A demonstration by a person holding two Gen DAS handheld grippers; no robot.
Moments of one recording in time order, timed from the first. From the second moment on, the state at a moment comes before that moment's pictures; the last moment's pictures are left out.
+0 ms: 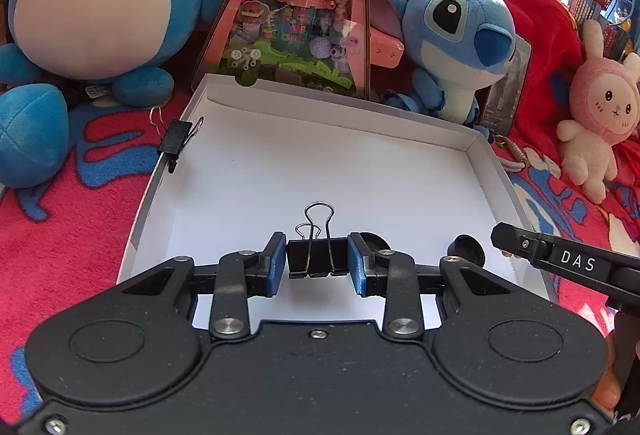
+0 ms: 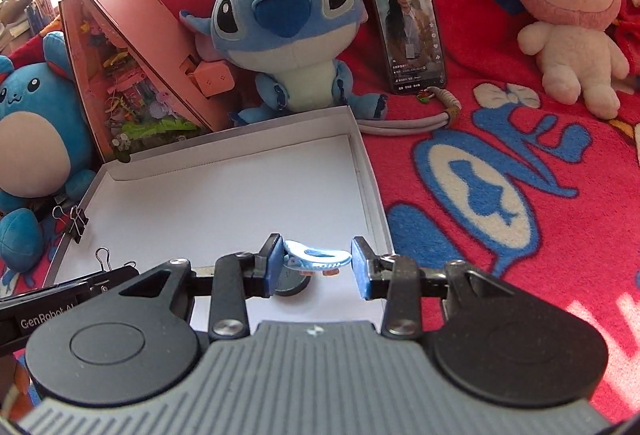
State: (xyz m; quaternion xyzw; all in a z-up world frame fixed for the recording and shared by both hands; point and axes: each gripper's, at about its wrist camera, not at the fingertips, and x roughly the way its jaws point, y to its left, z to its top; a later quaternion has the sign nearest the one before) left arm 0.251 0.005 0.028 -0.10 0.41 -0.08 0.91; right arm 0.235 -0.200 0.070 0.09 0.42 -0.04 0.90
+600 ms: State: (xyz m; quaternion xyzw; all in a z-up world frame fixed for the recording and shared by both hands) left arm 0.256 0.003 0.021 -0.11 0.41 -0.08 0.90; right arm 0.242 -0.204 0.057 0.11 0.43 -0.04 0.90
